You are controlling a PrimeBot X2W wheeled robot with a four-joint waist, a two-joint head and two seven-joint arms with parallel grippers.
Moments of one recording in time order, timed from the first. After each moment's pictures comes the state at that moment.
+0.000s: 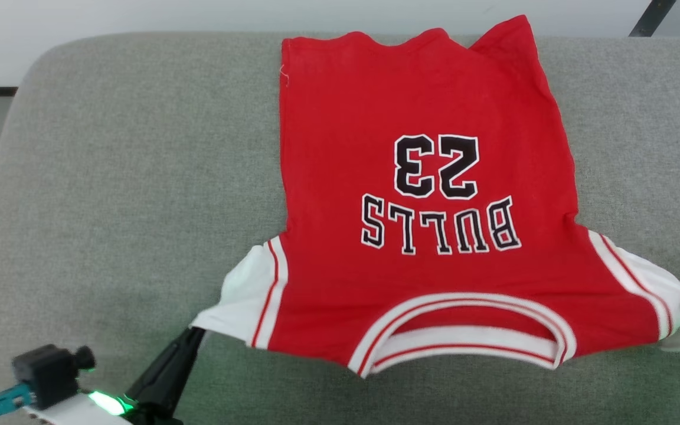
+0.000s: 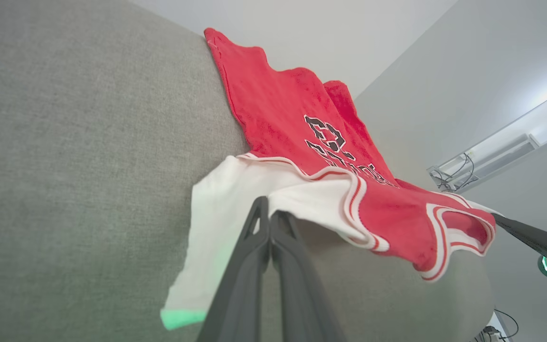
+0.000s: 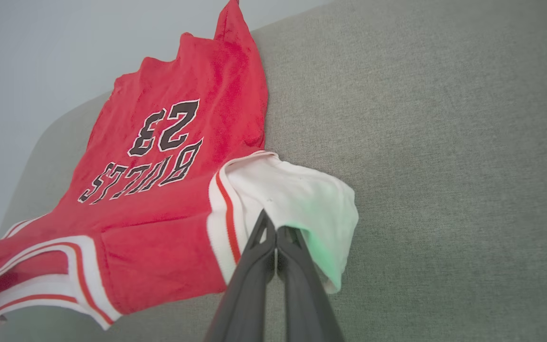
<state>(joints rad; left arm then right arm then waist) -0.02 0.81 -0.53 -0.25 -1.22 0.02 -0.26 0.07 -0.06 -0.39 -0.55 0.61 0.13 0.85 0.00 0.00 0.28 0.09</state>
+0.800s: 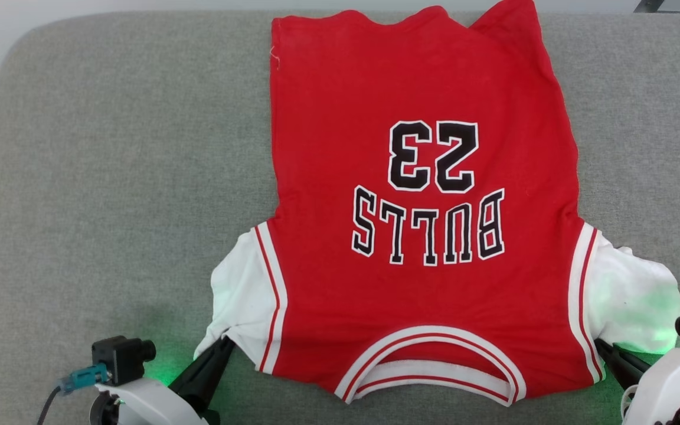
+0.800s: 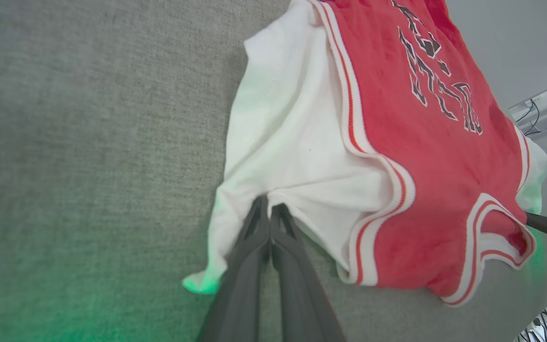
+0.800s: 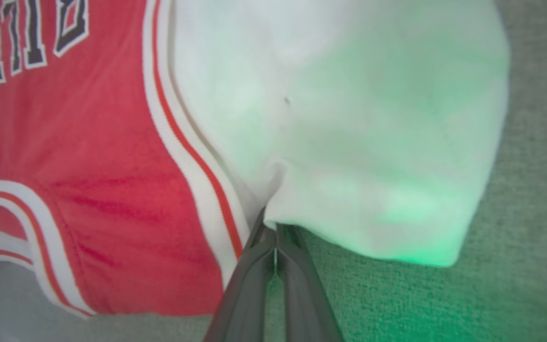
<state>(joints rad) -0.21 0.60 -0.69 0.22 -1.11 -0.06 -0.21 0.02 -0.21 -0.10 -0.09 0.51 0.14 0.67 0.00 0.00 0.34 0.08</state>
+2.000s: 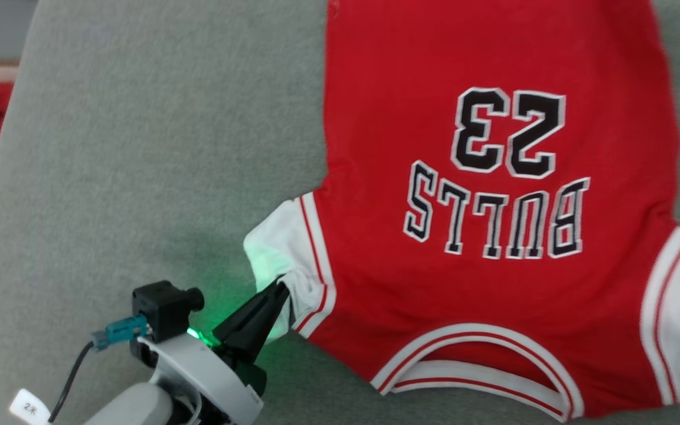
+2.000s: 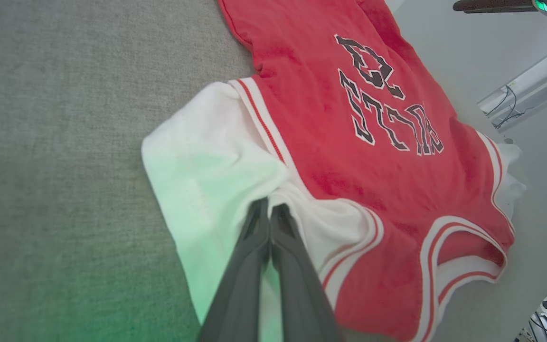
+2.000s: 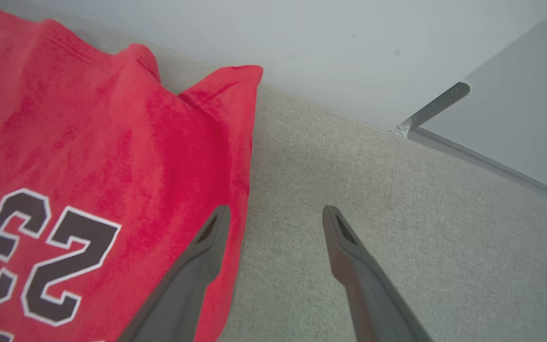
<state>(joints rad) -0.34 0.60 -0.72 0.01 -0.99 -0.06 -0.18 -1.01 -0.49 0.15 0.26 0.36 0.13 1.01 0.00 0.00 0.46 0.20</state>
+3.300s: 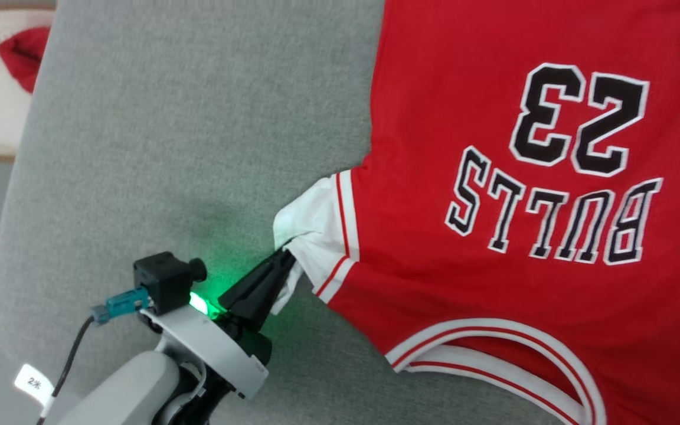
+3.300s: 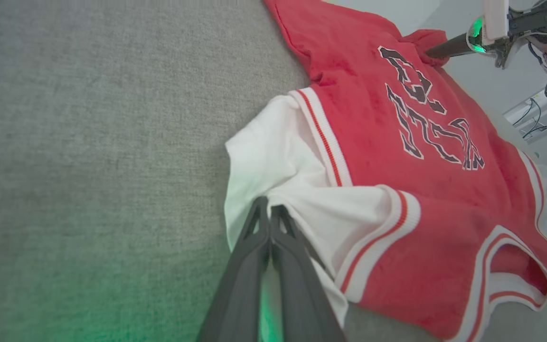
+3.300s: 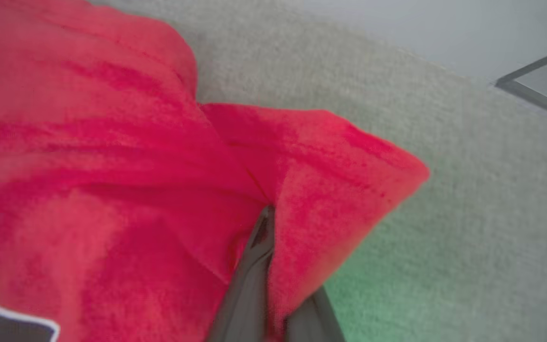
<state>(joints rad) -0.45 0.56 -0.74 0.09 -0.98 -0.11 -0.24 -1.25 -0.48 0.26 0.74 0.37 0.13 0.91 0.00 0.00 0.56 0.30</state>
